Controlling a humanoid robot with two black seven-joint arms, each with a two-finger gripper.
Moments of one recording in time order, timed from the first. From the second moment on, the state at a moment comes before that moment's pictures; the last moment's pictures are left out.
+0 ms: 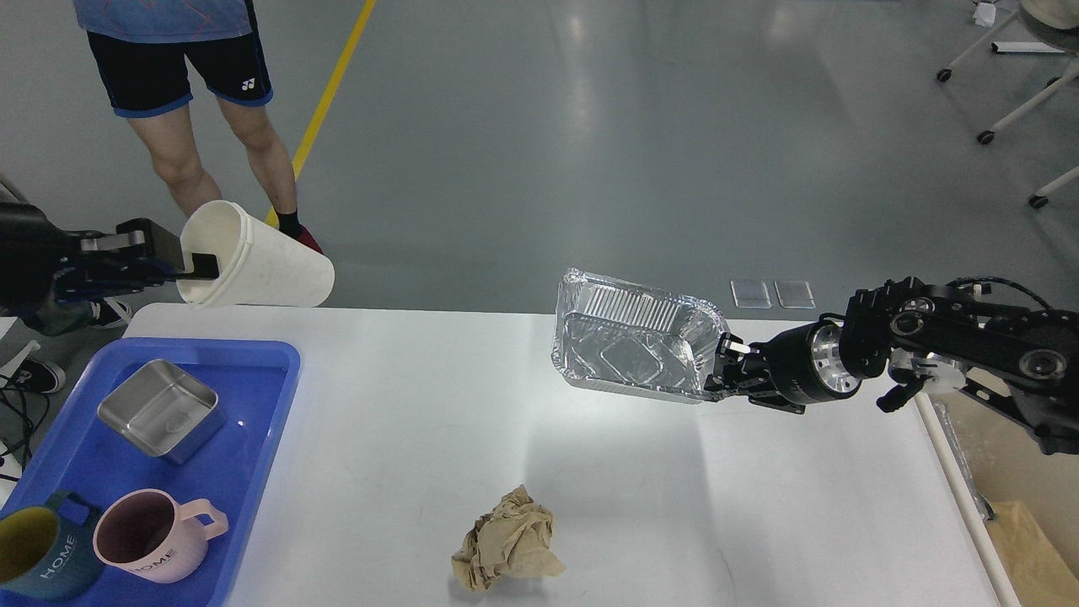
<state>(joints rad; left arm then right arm) -0.72 1.22 -0.91 -1.69 0.69 -0.80 0.36 1.08 -0.63 0.03 1.29 -0.43 0.37 -0.35</state>
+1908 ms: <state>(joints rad) -1.06 0.00 -0.62 -0.99 0.97 -0.68 0.41 1.08 -0.61 0.04 1.29 -0.43 0.37 -0.35</state>
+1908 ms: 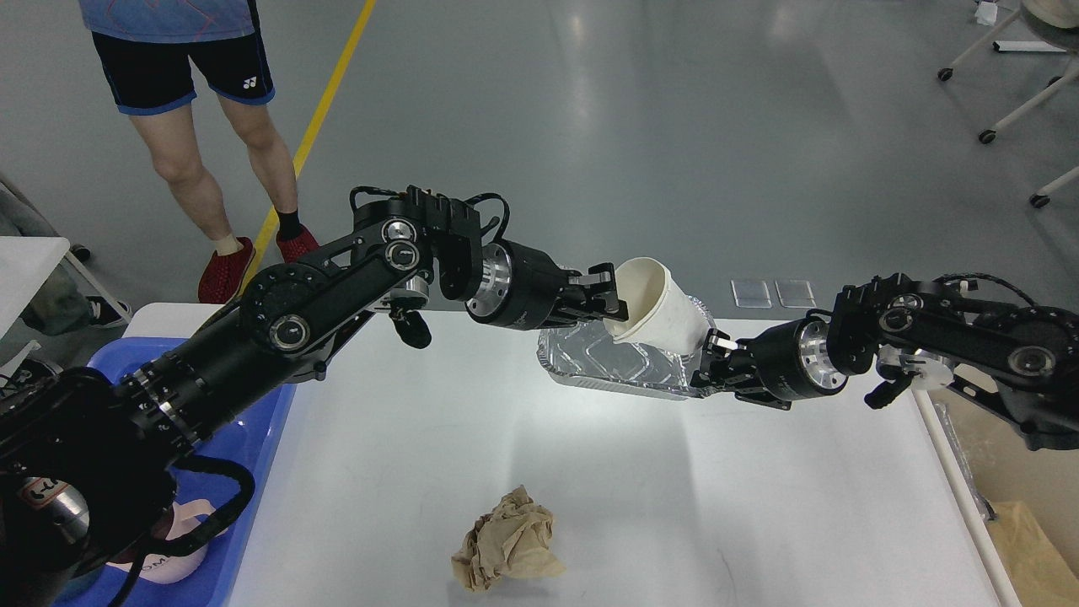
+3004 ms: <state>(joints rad) -1.01 0.29 -0.70 -1.18 0.95 -0.58 0.35 1.07 -0.61 0.05 1.29 -0.44 0.37 -0.35</state>
